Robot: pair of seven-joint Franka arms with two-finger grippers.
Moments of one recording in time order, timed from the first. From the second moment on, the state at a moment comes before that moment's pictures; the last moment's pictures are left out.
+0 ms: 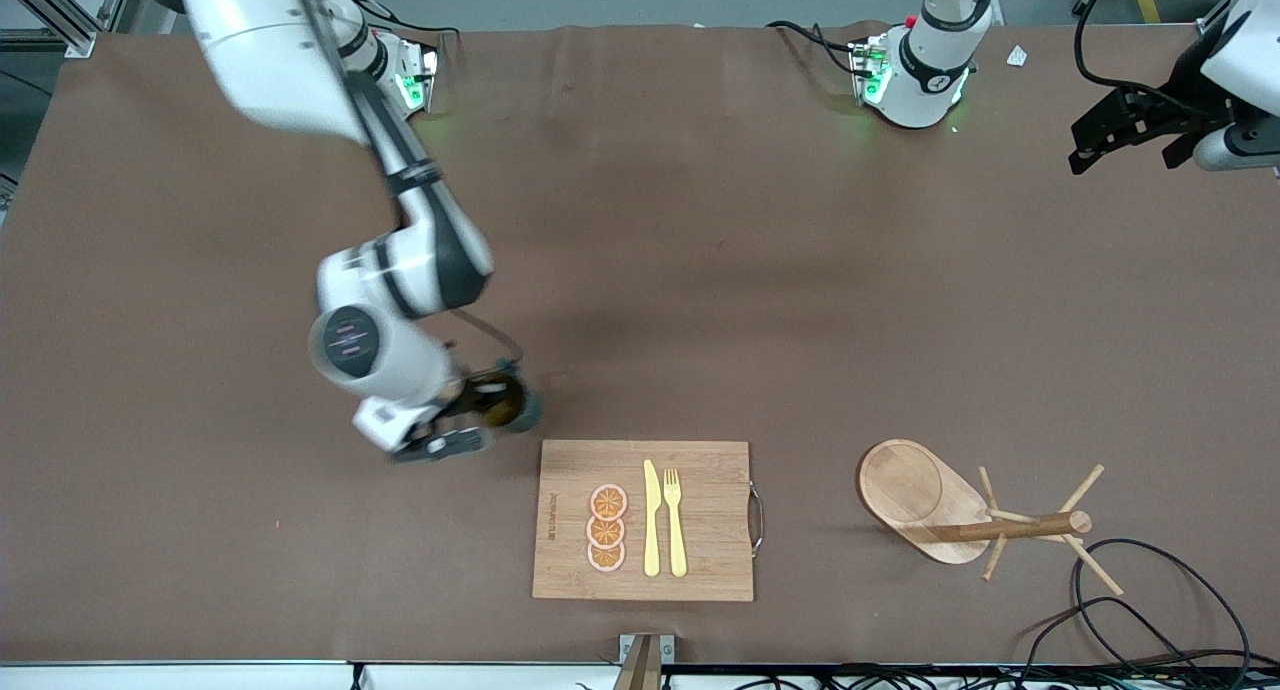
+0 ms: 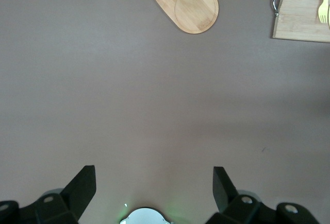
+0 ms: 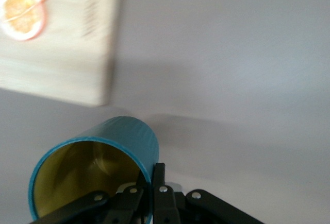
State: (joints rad) left arm 0.04 -0.15 -0.15 -1.63 -0.02 1.46 -0.15; right arm 0.35 0.63 -0.08 -1.49 0.17 2.12 -0.02
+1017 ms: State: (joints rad) left arm 0.03 -0.11 -0.18 -1.65 0.00 1.57 -0.15; right arm 0.00 0.72 -0.08 -1.45 0.13 2.12 -1.12
